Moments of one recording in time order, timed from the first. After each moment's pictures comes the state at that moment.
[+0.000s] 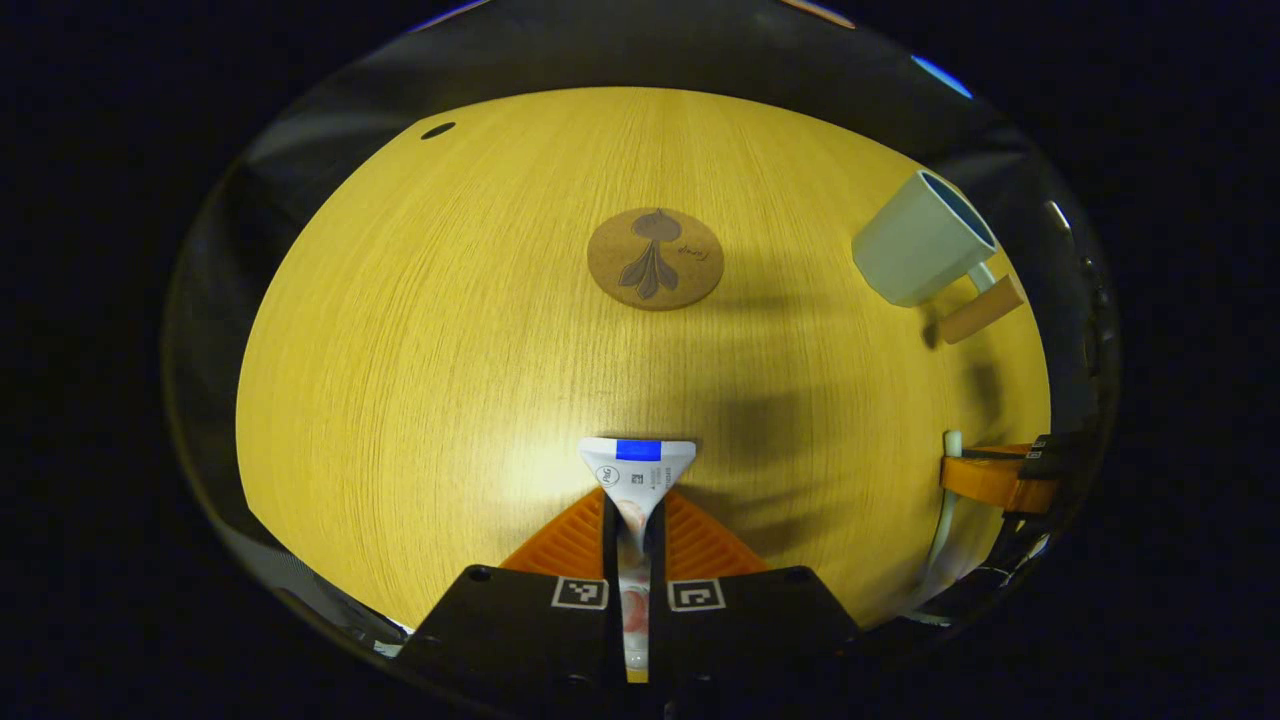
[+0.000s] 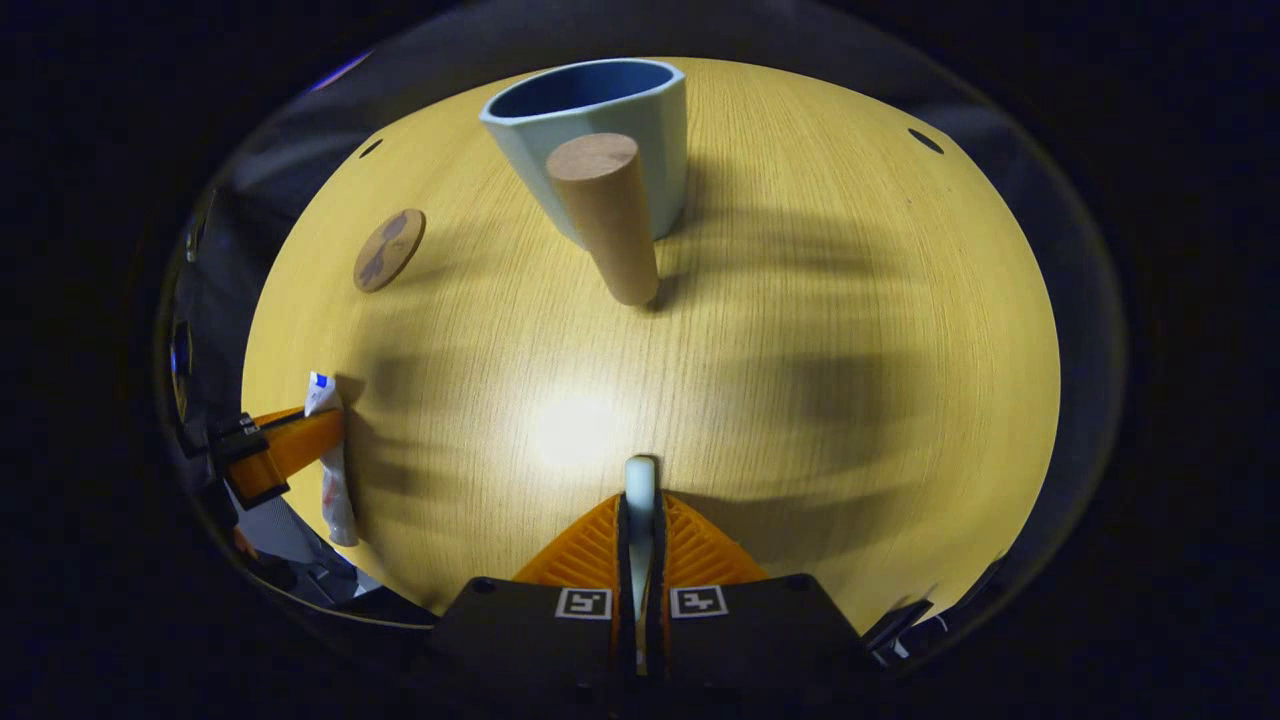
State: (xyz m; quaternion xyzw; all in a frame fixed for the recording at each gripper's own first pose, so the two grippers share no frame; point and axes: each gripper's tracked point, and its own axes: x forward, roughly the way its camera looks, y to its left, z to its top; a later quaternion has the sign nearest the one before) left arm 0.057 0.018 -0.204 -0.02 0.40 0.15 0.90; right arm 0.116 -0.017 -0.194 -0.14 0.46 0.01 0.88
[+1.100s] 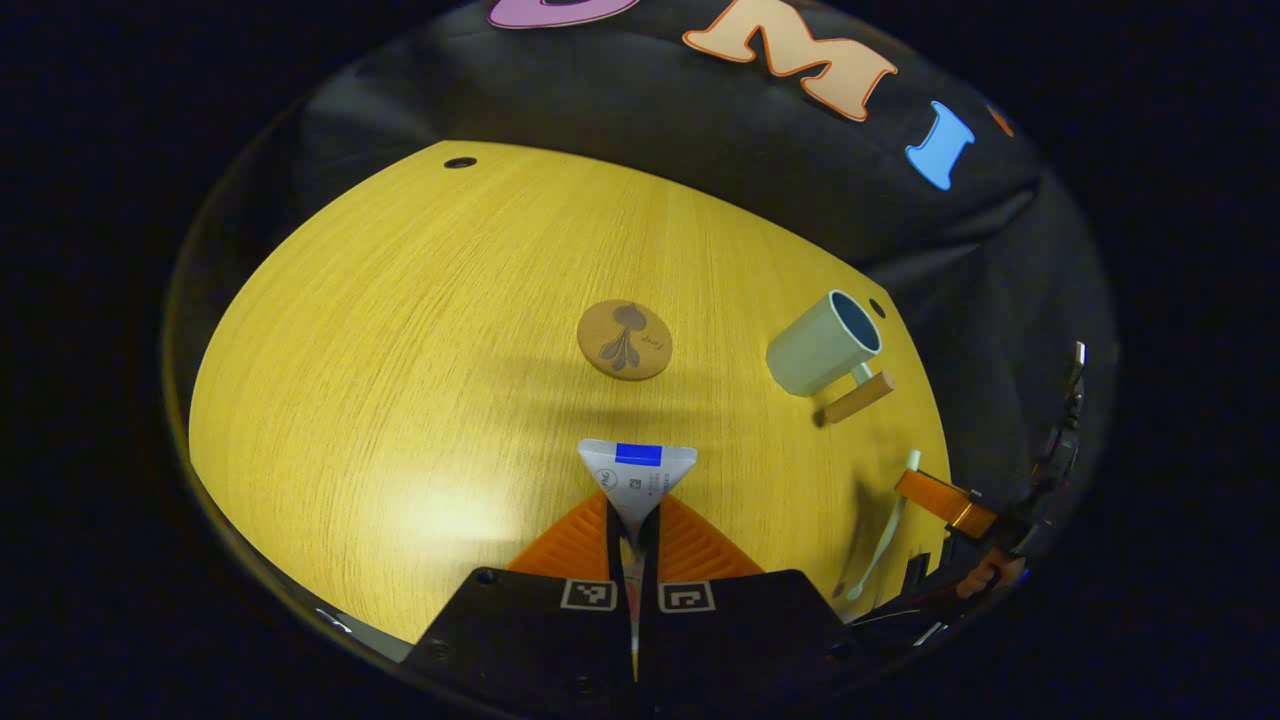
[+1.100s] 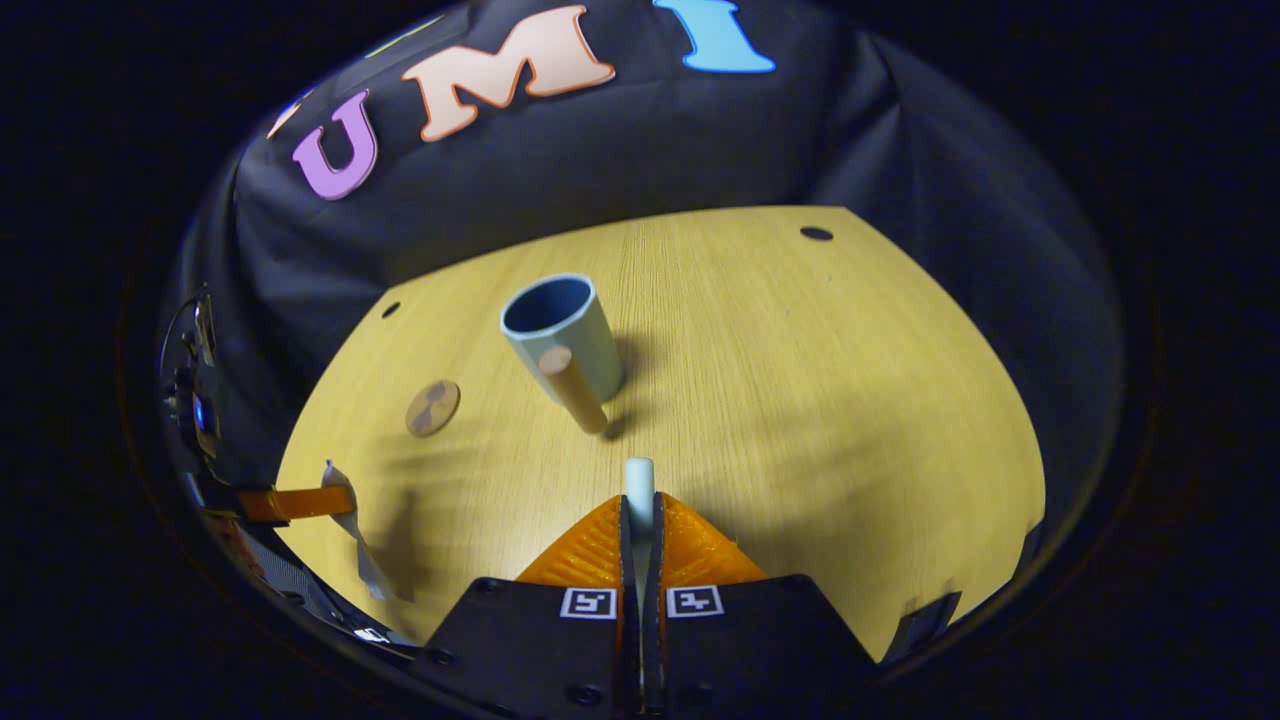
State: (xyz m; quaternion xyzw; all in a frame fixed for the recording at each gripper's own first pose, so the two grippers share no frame) left arm 0.051 0.012 -0.142 -0.11 0.25 0.06 0.96; right arm 0.105 -0.024 -0.086 -0.03 0.16 0.03 0.99
